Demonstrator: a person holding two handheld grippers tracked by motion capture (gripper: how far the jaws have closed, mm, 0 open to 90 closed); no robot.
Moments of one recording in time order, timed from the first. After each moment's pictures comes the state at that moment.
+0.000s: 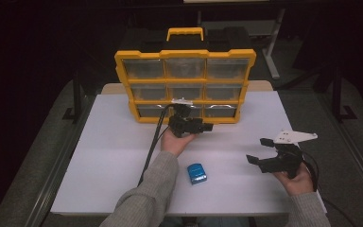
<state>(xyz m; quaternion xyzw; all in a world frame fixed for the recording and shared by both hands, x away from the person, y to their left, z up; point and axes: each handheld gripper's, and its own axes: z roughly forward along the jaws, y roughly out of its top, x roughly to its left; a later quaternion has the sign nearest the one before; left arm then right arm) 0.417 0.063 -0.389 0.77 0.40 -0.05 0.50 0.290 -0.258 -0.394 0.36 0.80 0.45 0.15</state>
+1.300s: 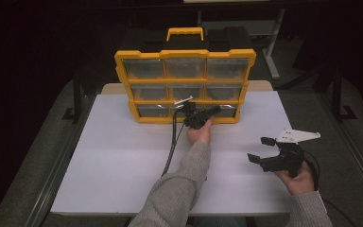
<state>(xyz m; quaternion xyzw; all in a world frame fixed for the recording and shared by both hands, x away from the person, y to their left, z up) 0.450 0.023 -0.437 0.56 0.55 -0.10 0.61 0.292 -0.263 -0.394 0.35 0.80 0.47 0.14</state>
